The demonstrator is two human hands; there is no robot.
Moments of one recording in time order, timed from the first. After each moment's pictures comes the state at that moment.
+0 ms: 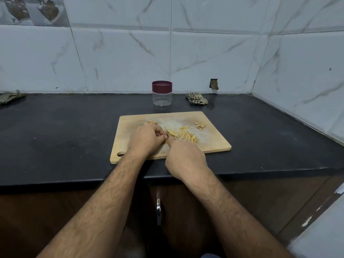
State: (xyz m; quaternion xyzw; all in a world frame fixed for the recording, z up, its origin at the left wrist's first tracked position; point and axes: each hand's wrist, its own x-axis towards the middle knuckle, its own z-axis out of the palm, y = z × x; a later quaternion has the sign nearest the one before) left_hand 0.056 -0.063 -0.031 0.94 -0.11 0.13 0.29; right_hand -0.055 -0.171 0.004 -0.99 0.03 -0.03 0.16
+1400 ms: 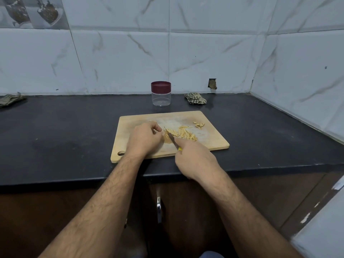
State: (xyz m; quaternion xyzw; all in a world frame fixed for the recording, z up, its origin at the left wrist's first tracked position) left_hand 0.046 -0.063 -0.027 0.92 -0.09 0.16 0.35; right_hand -0.074 -0.195 0.008 -0.97 0.02 -0.03 0.23
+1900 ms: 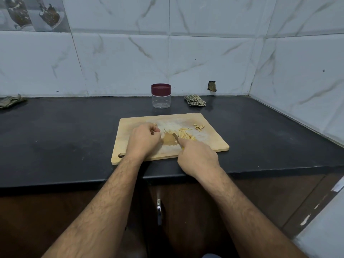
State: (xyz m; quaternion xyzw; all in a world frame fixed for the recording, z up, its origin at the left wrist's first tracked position) left_hand 0.044 -0.061 -0.024 0.90 -0.06 0.15 0.40; right_hand -0.065 -0.197 0.009 -0.98 0.06 -0.03 0.18
